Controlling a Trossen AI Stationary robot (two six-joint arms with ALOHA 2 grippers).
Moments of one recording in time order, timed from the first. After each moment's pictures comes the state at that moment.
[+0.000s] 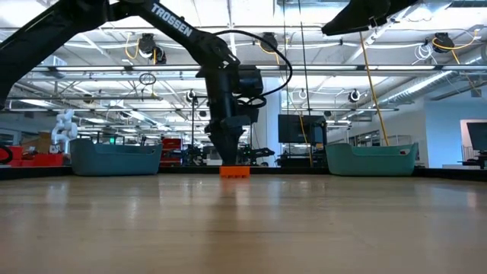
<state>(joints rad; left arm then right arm) 0.45 2.19 1.76 -0.91 0.00 0.10 0.15 0.87 0.71 -0.16 0.68 -0.16</state>
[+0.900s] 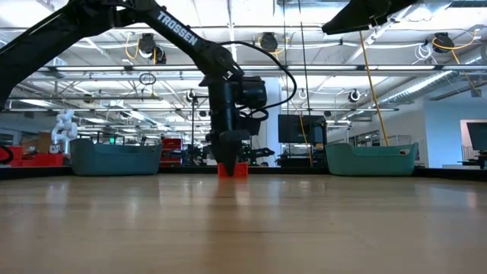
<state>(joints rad) 0.44 2.25 1.76 -0.90 -0.05 0.12 0.15 0.86 0.70 -0.16 0.68 -0.17</state>
